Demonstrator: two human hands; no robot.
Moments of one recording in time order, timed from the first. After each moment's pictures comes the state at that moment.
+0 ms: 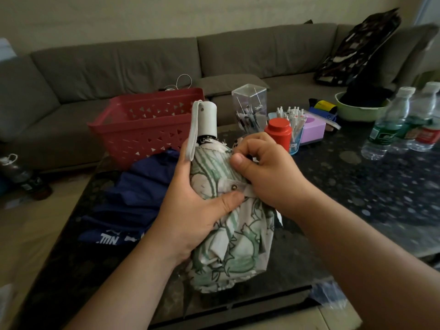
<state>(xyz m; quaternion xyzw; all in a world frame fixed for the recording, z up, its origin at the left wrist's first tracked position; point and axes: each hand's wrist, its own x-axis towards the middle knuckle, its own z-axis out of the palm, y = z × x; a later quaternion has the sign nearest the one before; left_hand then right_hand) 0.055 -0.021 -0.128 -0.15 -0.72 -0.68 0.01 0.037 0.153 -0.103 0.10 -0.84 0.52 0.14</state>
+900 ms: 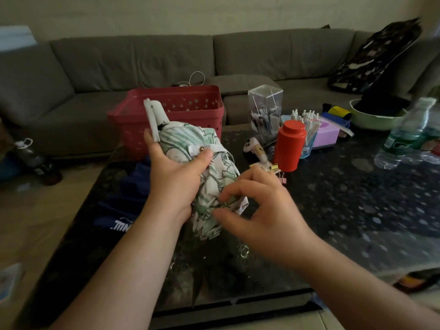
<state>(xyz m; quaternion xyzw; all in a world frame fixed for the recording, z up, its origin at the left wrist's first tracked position) 0.016 -0.048 -0.117 0.08 -0.65 -0.75 0.14 0.083 0.116 -0.141 0.19 -0.87 0.42 0.19</state>
